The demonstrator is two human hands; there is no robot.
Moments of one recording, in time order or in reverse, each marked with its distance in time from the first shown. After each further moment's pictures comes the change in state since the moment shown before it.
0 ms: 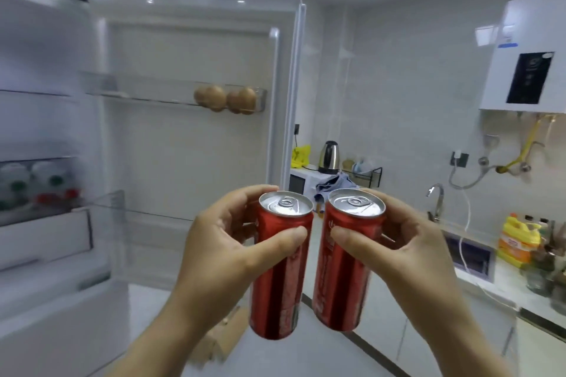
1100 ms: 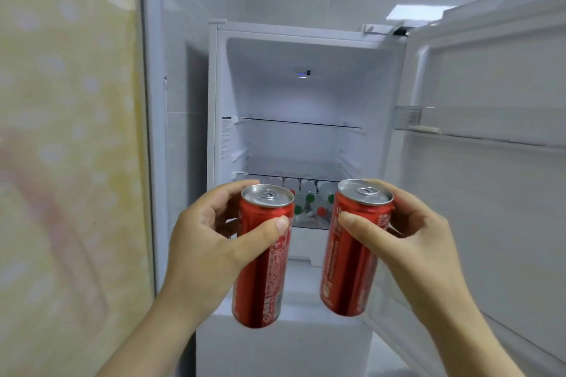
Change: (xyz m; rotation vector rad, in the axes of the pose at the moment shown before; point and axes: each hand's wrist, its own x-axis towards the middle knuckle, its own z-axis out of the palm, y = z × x) left_hand -0.022 0.033 -0.303 0.632 0.776 0.062; right_hand 0.107 0.003 0.363 0.588 -0.587 -0.112
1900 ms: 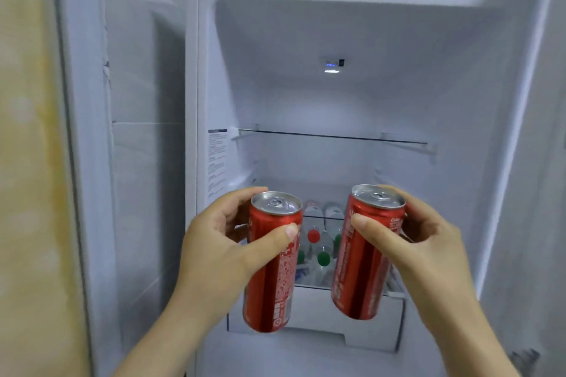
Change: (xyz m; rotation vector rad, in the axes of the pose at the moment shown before) left_hand 0.193 -0.166 0.011 0.088 0.024 0.004; right_hand 0.192 0.168 0.068 0.054 0.060 -0.002
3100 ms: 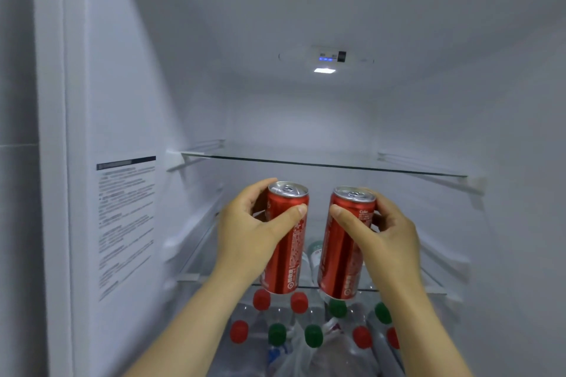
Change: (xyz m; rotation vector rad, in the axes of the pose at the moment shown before) left_hand 0.195 -0.134 0.094 -0.023 0.017 -0.014; right_hand 0.175 0.145 0.036 -0.216 0.174 0.021
